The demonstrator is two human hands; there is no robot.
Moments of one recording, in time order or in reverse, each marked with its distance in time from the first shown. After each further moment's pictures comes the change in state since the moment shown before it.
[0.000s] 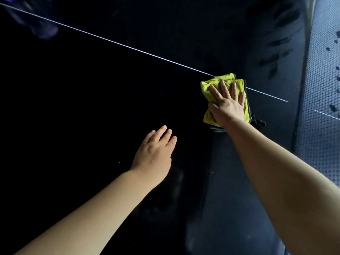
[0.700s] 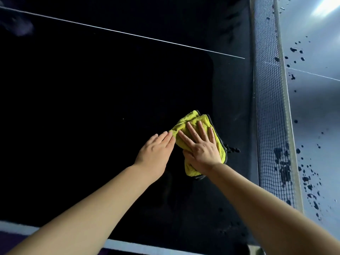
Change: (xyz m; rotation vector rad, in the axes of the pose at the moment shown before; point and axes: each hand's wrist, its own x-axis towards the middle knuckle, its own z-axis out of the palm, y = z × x) left_hand -0.155 0.036 0.031 0.091 -0.129 0.237; right_hand -0.317 -0.043 0.080 -0.082 -0.019 -0.220
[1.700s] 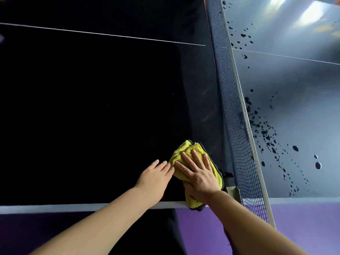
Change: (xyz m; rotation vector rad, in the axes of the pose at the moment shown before) left_hand -0.125 0.090 0.040 0.125 -0.195 0.292; right_hand -0.204 -0.050 0.041 0.065 -0.049 0.068
